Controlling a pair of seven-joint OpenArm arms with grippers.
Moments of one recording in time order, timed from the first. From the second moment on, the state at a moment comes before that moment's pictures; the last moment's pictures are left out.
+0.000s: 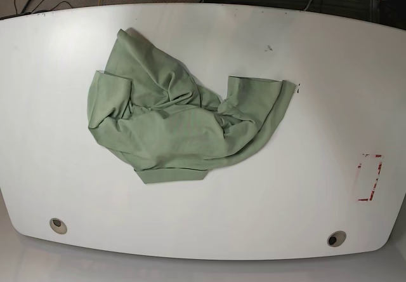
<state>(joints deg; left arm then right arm) 43.8 -4.7 -17.3 61.4 9.9 -9.8 -1.7 -32.3 1.2 18.2 42.8 -7.9 6.7 7.8</state>
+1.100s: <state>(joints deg) 50.6 -5.1 -17.3 84.6 9.8 -9.8 2.1 -51.4 -0.5 22.4 82.6 -8.3 7.0 3.9</state>
